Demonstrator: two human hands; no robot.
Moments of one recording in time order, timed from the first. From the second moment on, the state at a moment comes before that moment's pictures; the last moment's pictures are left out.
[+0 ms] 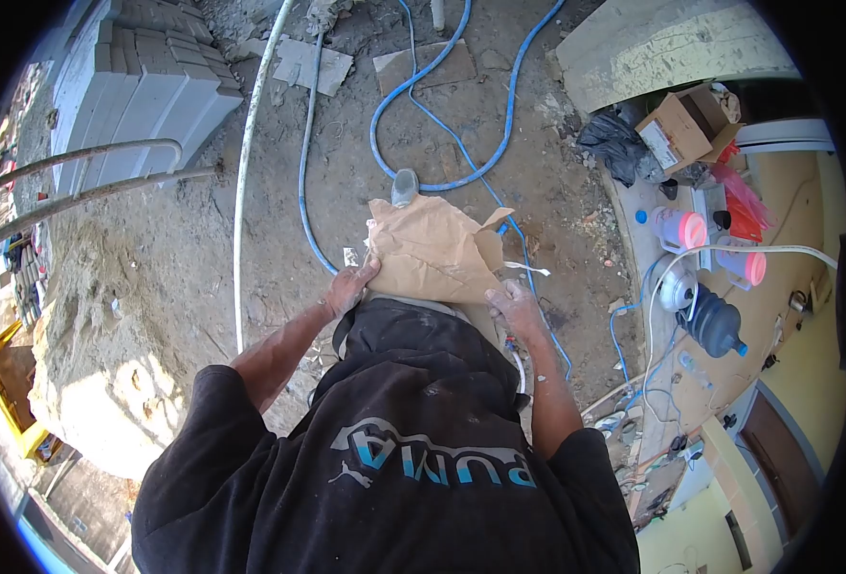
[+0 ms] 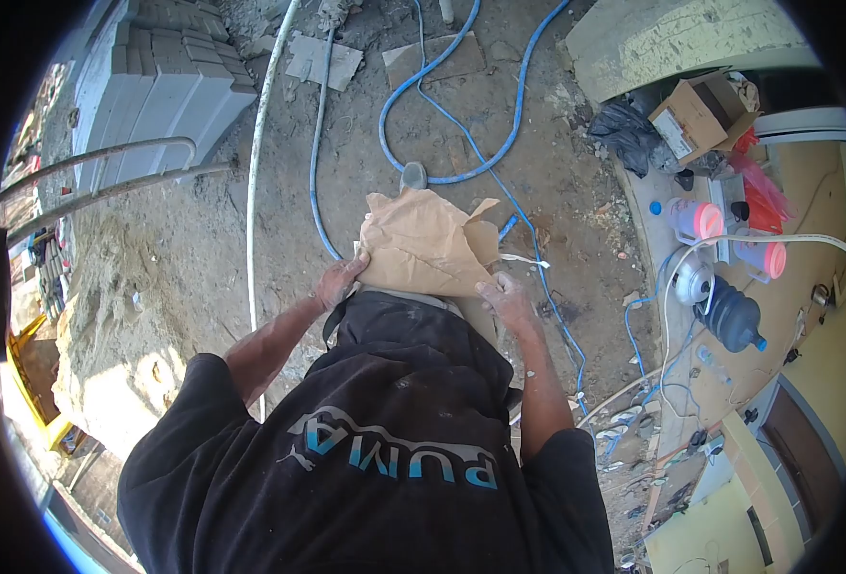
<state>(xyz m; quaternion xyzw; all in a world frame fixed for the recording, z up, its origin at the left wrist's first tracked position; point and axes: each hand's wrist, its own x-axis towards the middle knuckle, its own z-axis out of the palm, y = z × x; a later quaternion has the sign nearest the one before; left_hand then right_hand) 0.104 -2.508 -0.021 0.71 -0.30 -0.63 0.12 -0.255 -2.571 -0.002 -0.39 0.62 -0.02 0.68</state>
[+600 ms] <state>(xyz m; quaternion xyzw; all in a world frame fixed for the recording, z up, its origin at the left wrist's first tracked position) 0.059 -2.527 -0.016 0.81 -0.34 -0.47 0.12 -0.167 -2.613 0.061 -0.73 0.49 -0.19 0.43</state>
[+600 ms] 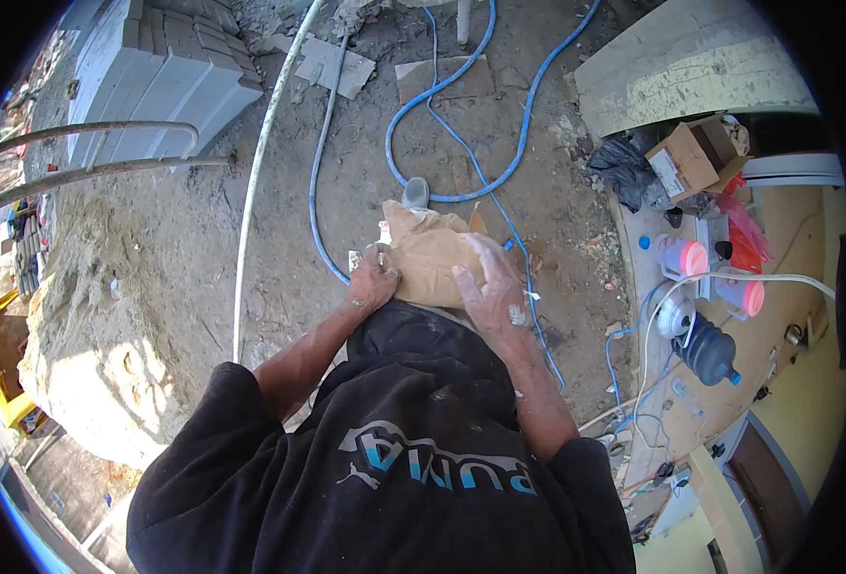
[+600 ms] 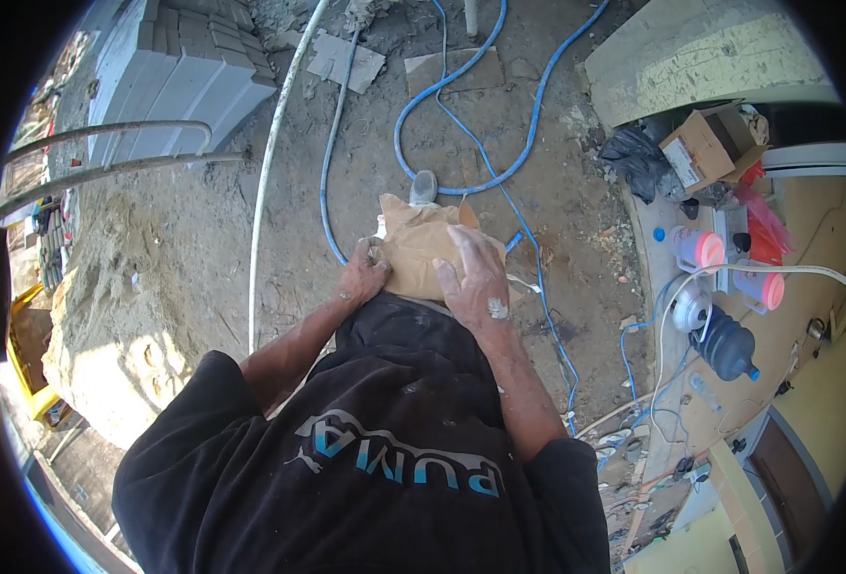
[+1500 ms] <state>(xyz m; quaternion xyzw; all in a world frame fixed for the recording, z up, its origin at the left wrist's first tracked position) 0.044 -2.586 0.036 0.63 -0.63 -0.43 -0.11 -0.197 -2.658 -0.010 -0.90 0.37 -0.02 0.25</state>
